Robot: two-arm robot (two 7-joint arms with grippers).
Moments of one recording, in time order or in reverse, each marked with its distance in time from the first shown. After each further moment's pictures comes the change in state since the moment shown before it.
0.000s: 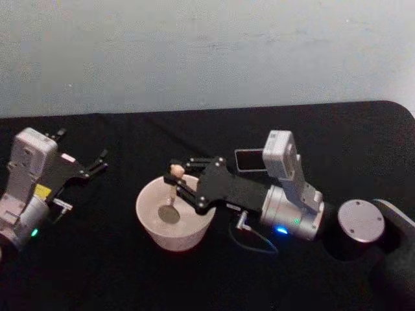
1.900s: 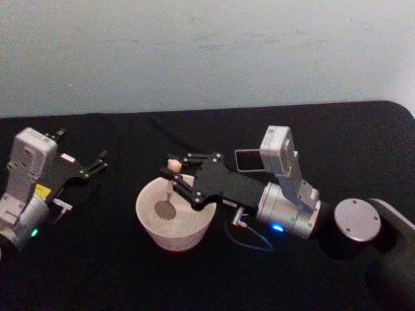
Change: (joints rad) left arm 0.000 0.000 0.000 0.000 0.000 0.000 0.000; right arm -0.002 -0.017 0.007 -0.006 0.000 0.010 -0.020
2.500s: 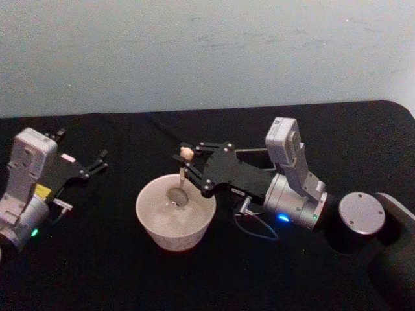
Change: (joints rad) left arm 0.000 0.000 0.000 0.000 0.000 0.000 0.000; right arm 0.021 -0.009 0.031 0.050 -0.030 -0.016 -0.032
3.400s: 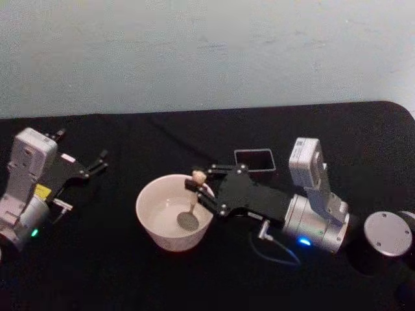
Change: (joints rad) left arm 0.000 0.000 0.000 0.000 0.000 0.000 0.000; right arm -0.112 0.096 0.016 -0.155 0.042 0.040 0.044
